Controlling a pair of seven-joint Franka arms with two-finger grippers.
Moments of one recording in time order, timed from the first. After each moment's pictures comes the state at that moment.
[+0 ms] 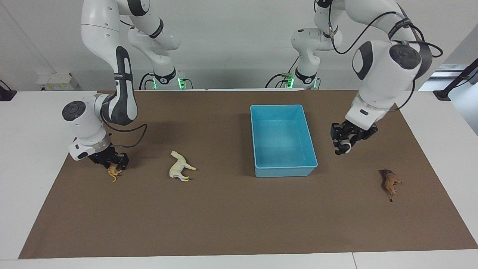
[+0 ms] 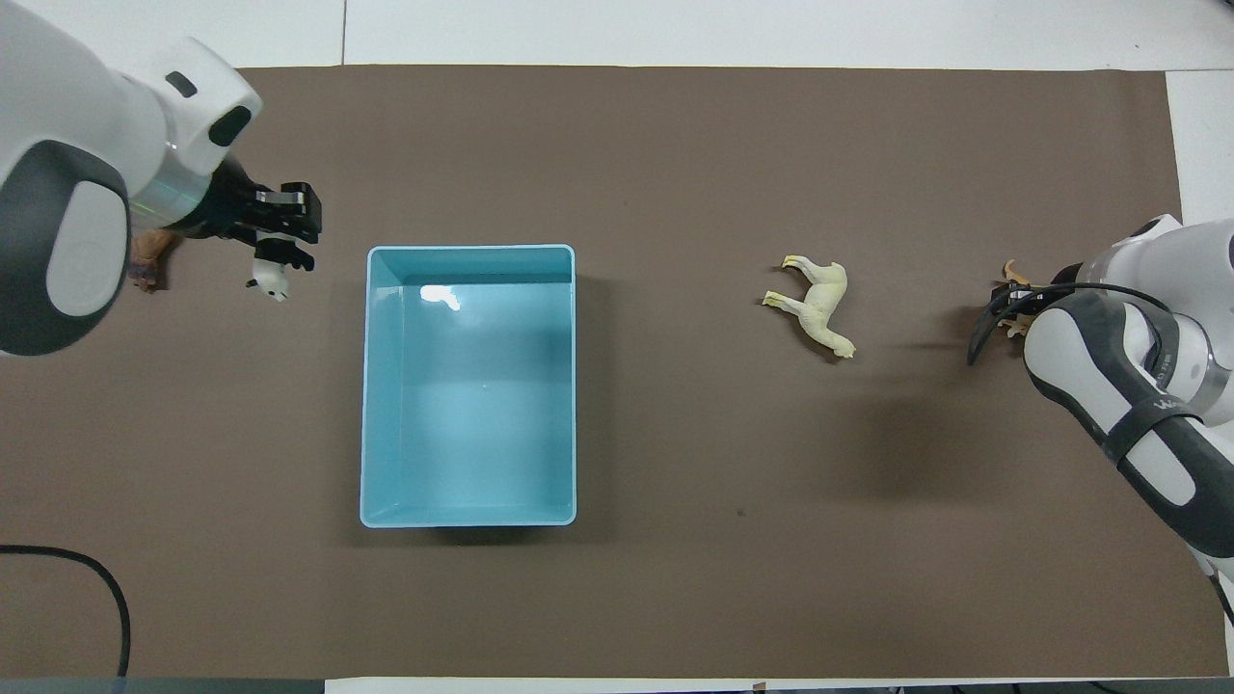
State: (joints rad) left arm -0.15 0.18 -0.12 -1.54 0.01 1.76 -0.24; right arm -0.11 0.31 -0.09 -2.07 0.07 2.45 -0.12
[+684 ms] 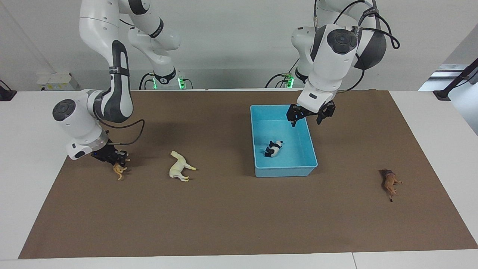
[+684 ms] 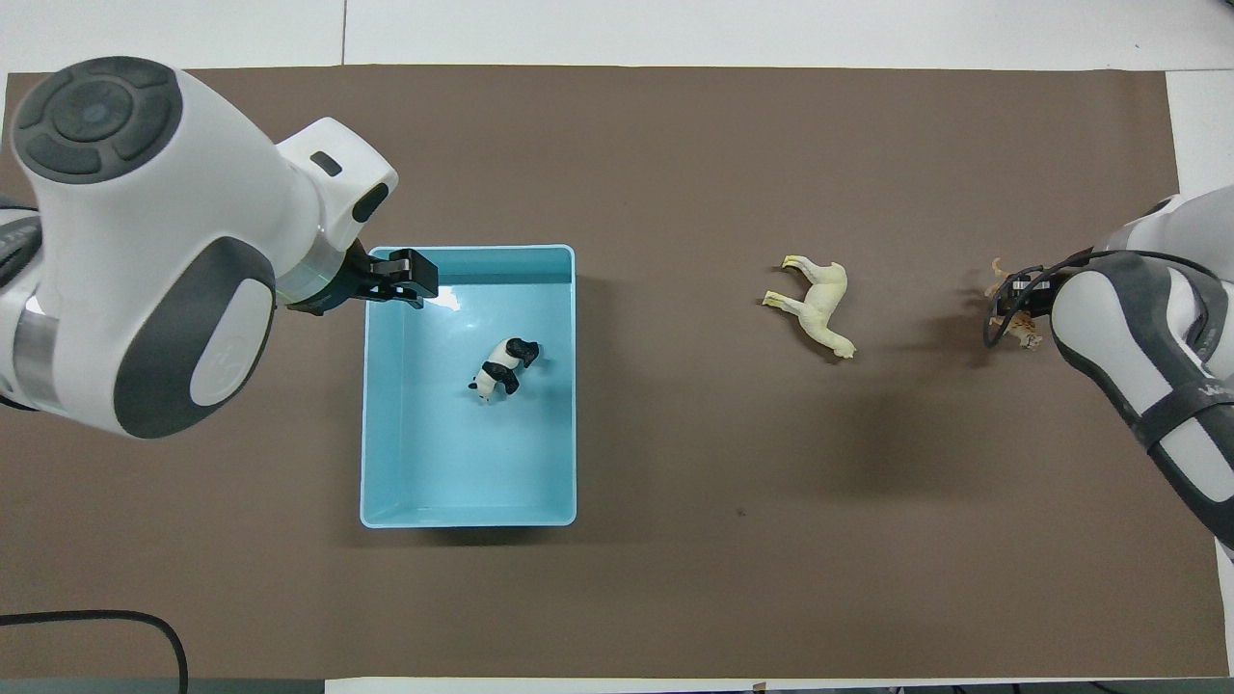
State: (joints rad) left arm -0.26 0.12 -0.10 -1.65 0.01 1.73 -0.33; right arm -0.09 0.28 -0.09 -1.93 0.11 2.14 -0.13
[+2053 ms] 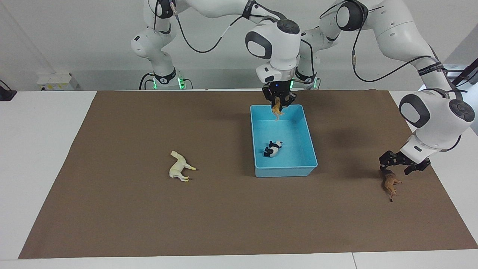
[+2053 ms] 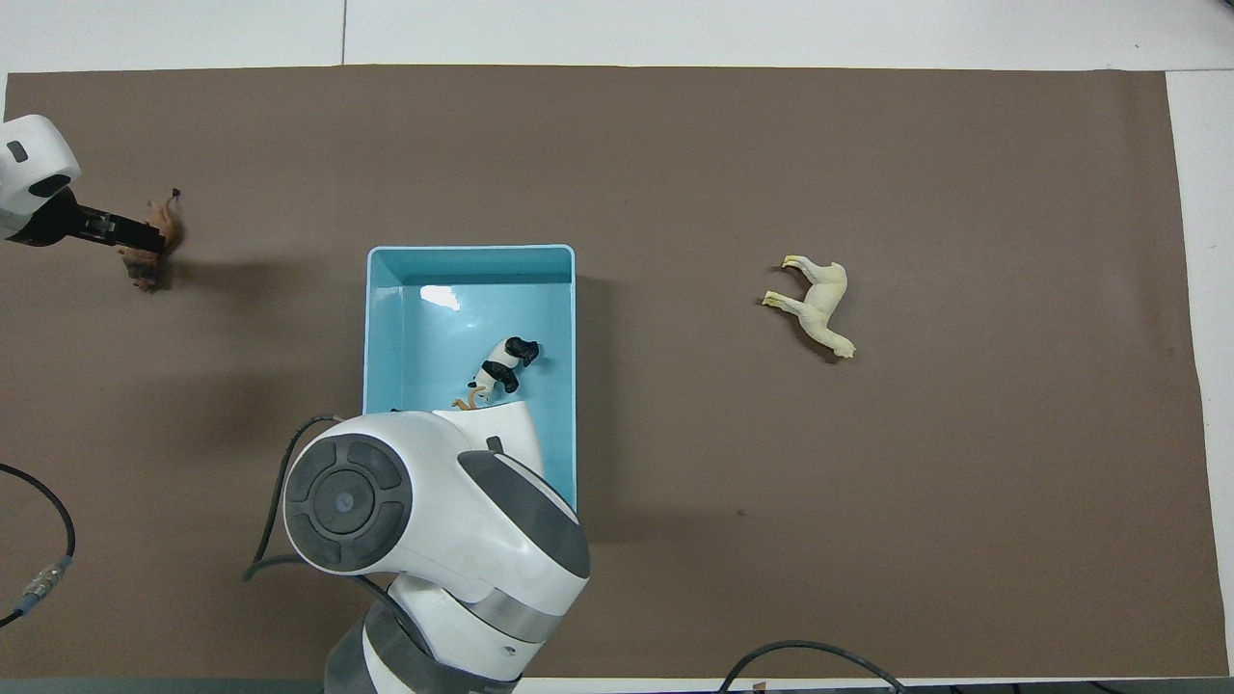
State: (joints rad) left arm 0.27 0.50 -0.08 -1.55 0.02 2.11 0.47; right arm 0.98 0.48 -0.08 -1.41 0.02 1.96 1.45
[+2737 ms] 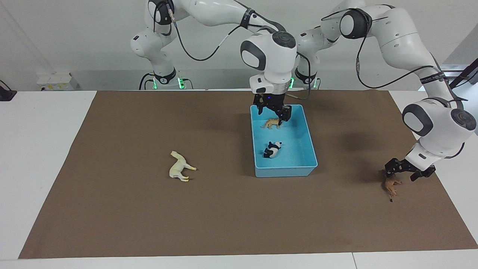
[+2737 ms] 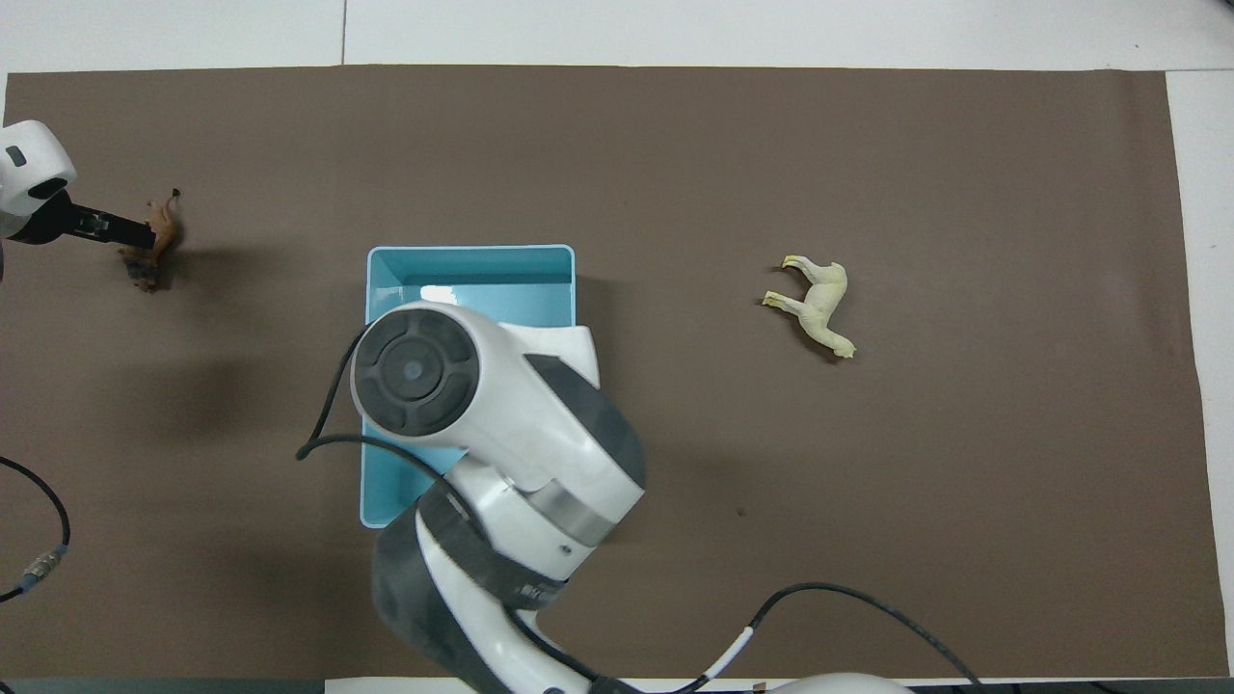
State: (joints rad) left arm 0.30 0.57 -0.08 -1.52 0.04 2.18 0.50; right arm 0.83 0.47 -0.11 -1.32 0.02 1.80 1.40
